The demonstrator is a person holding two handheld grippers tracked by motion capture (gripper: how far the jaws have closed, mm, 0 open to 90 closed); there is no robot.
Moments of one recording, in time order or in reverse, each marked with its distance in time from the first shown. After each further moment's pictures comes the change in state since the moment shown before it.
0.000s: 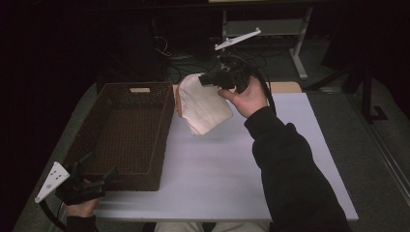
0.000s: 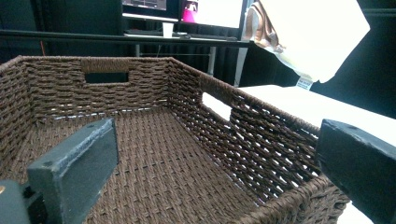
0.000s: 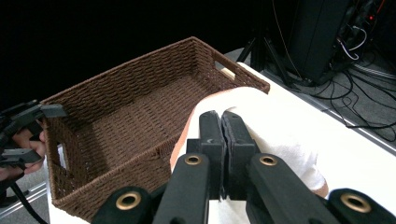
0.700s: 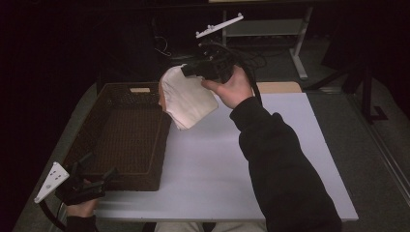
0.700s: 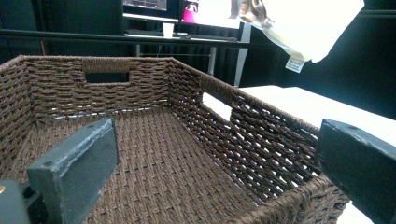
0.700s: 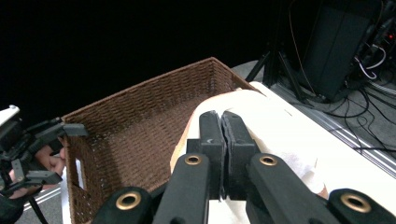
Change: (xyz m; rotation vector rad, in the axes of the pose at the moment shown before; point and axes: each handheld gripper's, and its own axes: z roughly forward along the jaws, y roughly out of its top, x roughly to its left) left arm 0.000 0.000 -0.001 -0.002 0.000 -0.004; right arm 0.022 0.037 0.014 -0.023 0.051 -0.038
